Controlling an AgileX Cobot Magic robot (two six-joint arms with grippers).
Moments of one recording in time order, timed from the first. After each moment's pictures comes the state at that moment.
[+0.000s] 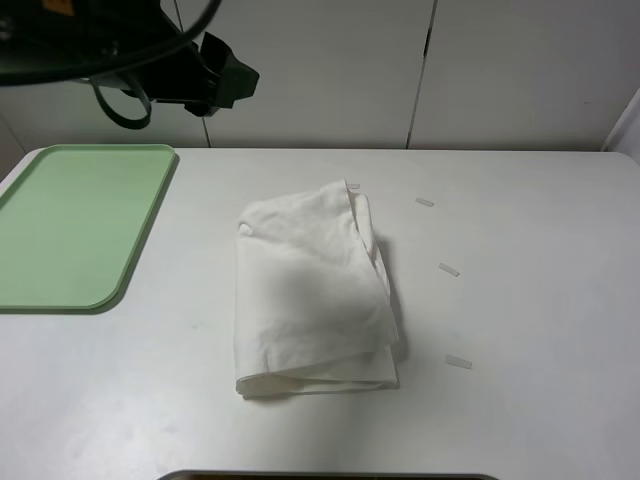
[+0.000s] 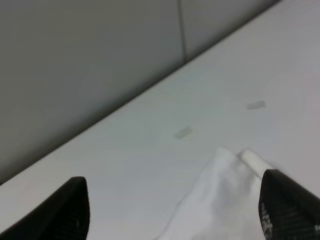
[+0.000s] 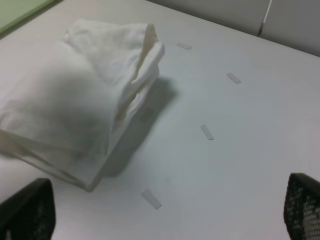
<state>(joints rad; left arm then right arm) -0.60 1.37 -0.94 -0.06 0.02 0.21 0.40 -0.01 -0.50 0.09 1.04 -0.17</state>
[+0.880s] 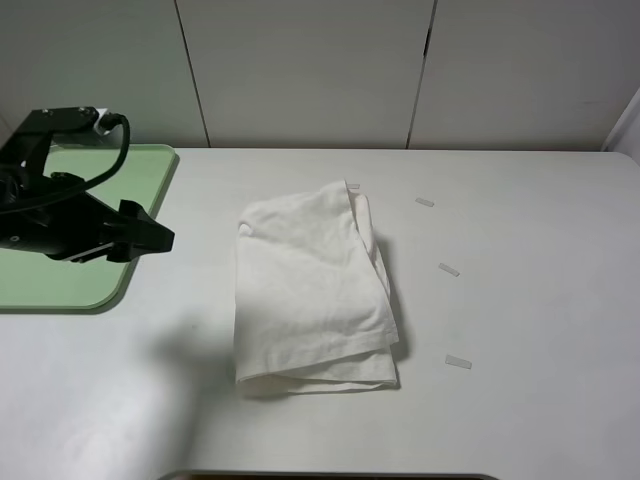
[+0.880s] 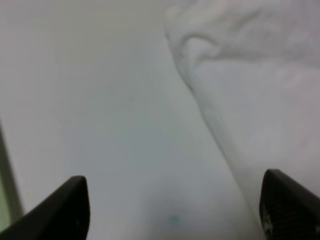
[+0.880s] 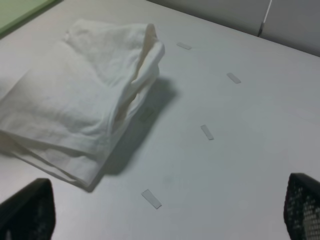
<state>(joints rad) -0.24 1.28 -0.52 -0.86 0.16 0.81 0.40 -0.01 -0.50 0.09 1.04 -0.17</state>
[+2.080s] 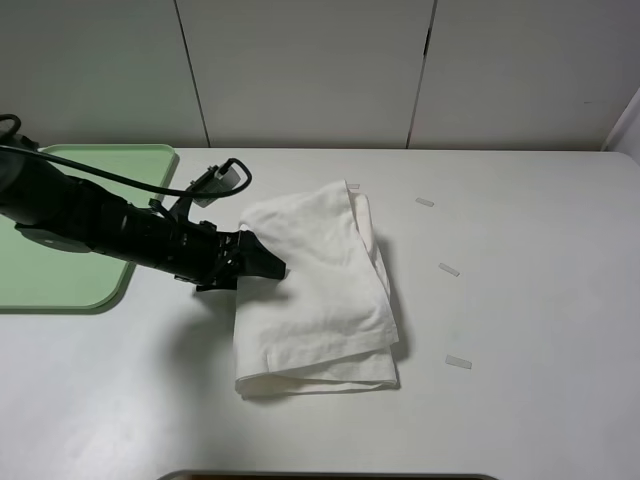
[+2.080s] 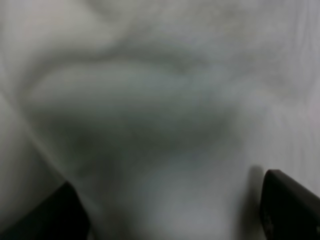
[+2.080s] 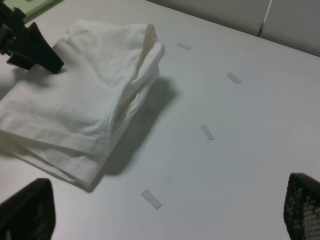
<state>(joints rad) -0.22 1.98 -0.75 -1.64 0.53 1.49 0.40 -0.01 -0.50 0.09 1.04 -0.17</state>
